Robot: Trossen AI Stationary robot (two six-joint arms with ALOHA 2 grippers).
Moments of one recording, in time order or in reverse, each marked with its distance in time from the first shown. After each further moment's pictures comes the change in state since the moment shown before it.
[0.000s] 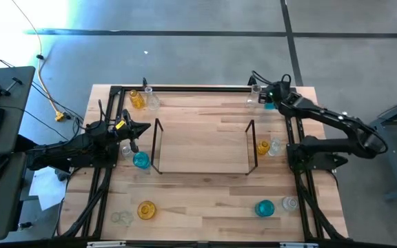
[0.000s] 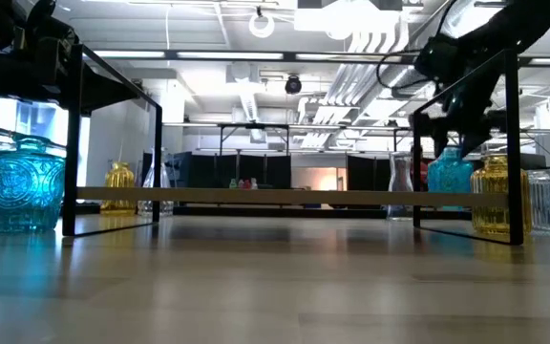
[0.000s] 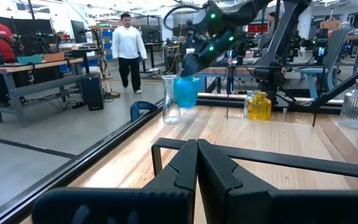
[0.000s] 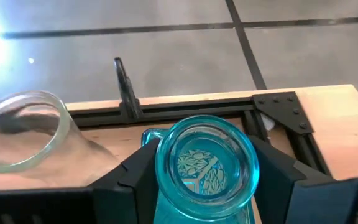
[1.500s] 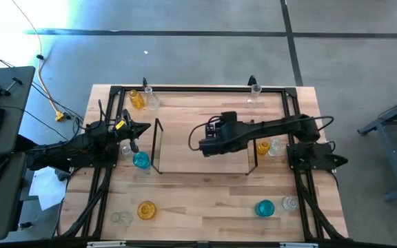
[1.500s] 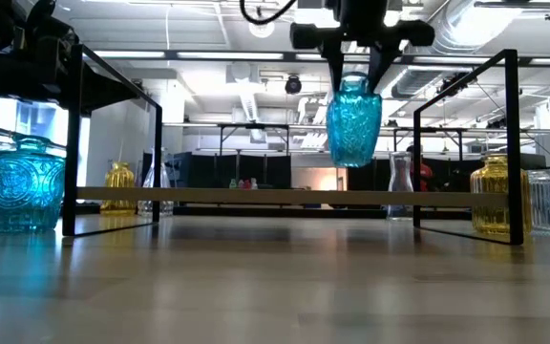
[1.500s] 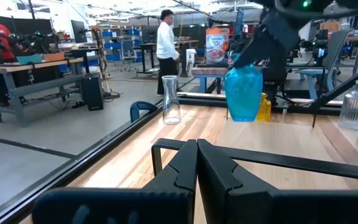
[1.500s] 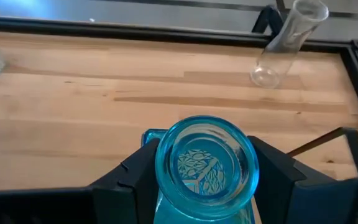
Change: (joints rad) left arm 0.000 0.000 0.000 0.002 -0.001 -0.014; right arm 0.898 0.873 1.185 -1.125 0.143 1.049
